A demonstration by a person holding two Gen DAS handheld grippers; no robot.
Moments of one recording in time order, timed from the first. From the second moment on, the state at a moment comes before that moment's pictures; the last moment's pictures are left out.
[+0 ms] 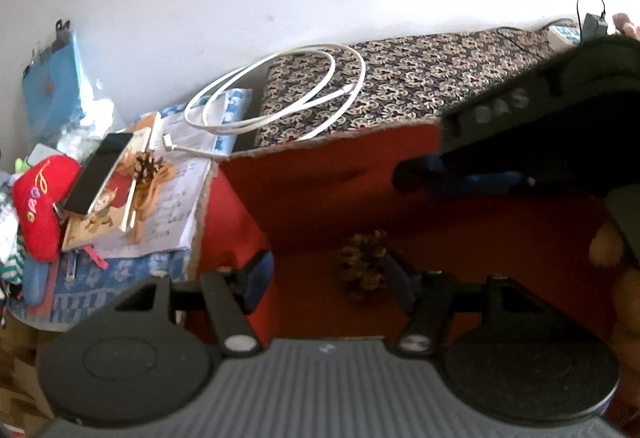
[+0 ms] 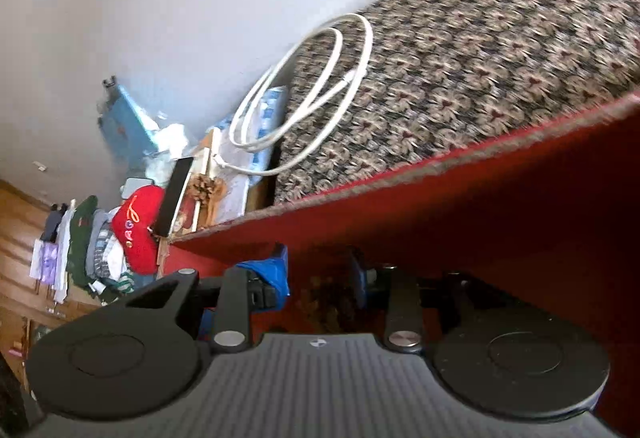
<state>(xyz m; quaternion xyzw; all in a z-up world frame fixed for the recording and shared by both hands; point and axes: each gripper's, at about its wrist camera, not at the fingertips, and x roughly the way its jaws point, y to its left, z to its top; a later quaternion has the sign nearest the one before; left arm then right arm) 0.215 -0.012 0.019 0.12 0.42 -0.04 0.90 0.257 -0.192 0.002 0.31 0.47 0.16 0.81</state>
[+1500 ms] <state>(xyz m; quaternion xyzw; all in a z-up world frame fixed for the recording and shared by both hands) -0.012 -0.062 0.029 0.06 0.40 -0.27 0.87 0.004 -0.305 0.028 0.24 0.40 0.03 0.89</state>
